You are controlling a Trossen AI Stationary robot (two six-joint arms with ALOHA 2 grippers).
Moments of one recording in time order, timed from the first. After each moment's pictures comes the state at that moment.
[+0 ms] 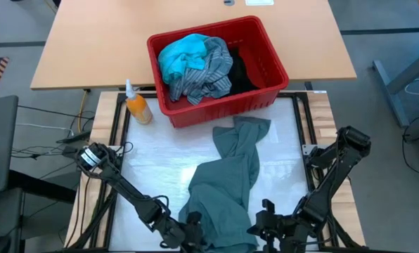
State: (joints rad) left arm -0.71 1.95 1.23 0.21 -0.14 -0.52; right arm 0.94 1.64 1.30 -0.46 0.56 1.00
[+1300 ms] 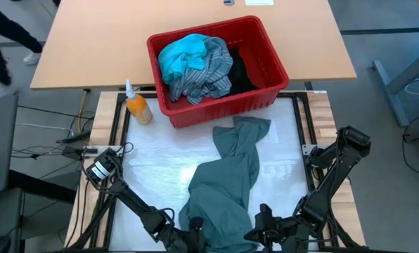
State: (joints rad) left arm -0.75 2.11 1.29 0.28 -0.31 -0.52; right arm 0.94 1.64 1.30 -0.33 0.55 1.02
